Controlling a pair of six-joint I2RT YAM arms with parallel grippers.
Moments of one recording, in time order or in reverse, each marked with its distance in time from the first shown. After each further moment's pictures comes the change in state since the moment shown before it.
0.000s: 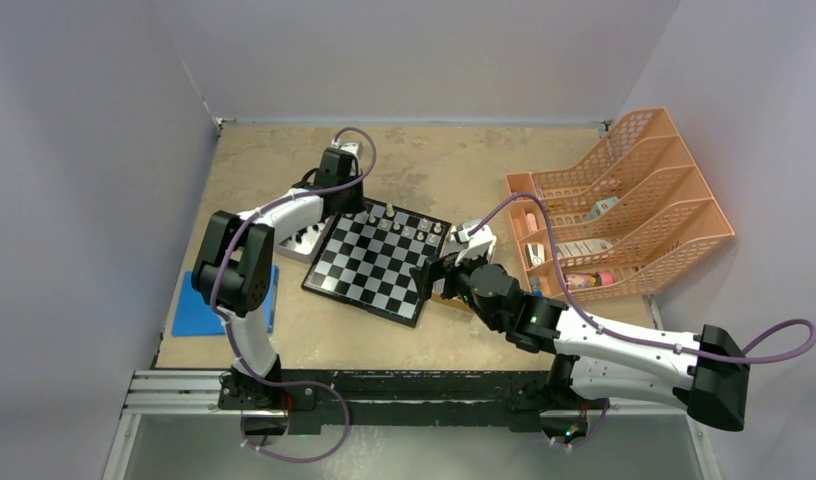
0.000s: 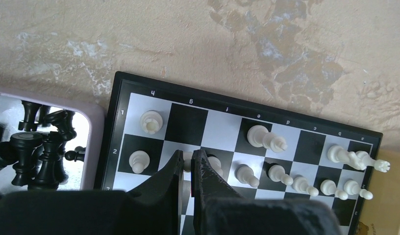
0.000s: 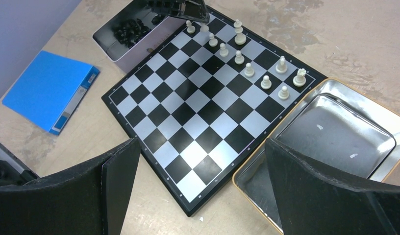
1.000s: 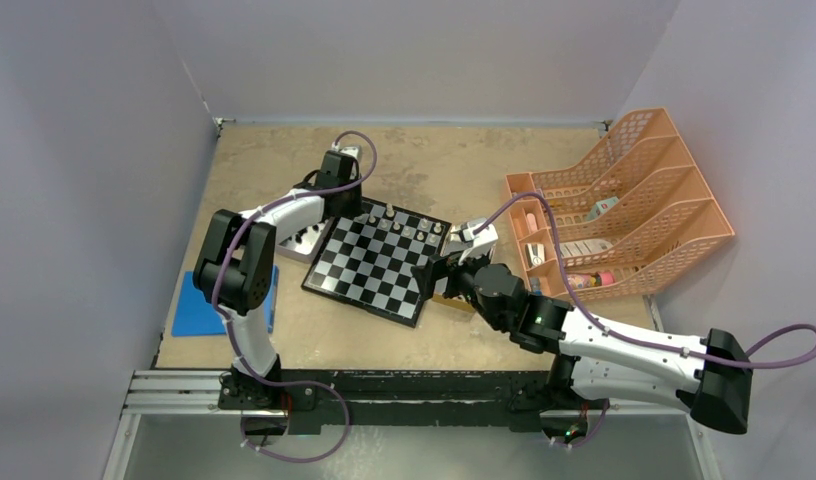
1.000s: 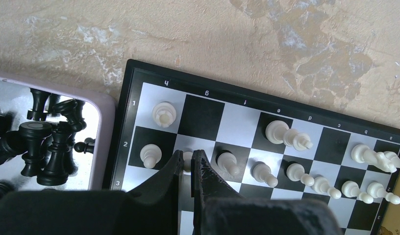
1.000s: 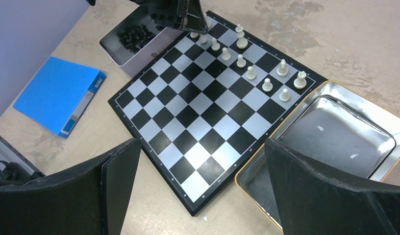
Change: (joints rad) left arm -0.001 0.020 -0.002 -0.030 -0.037 0.015; right arm 0.000 -0.030 0.009 -0.023 -0.002 0.012
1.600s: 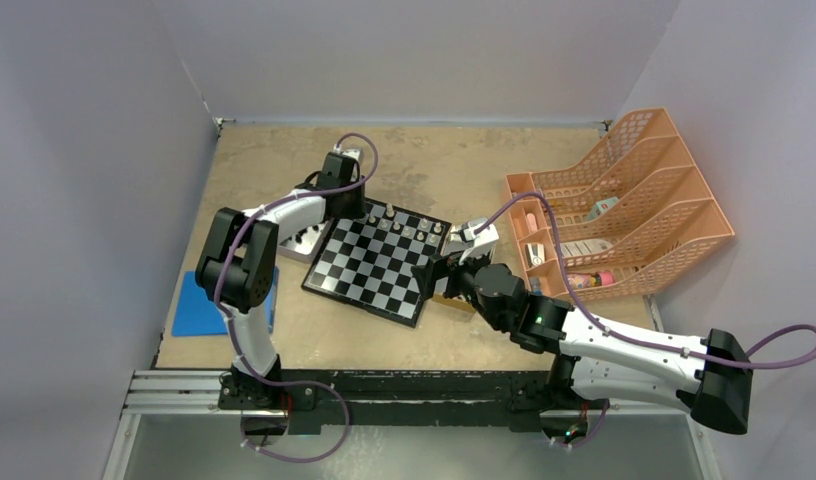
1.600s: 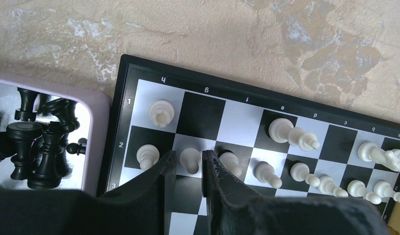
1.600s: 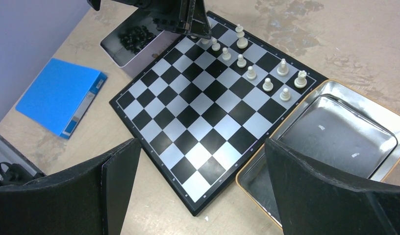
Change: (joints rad) left arm -0.001 0.017 0.000 0.000 0.011 0.004; right arm 0.000 -0.004 0.000 -0.003 0.002 0.010
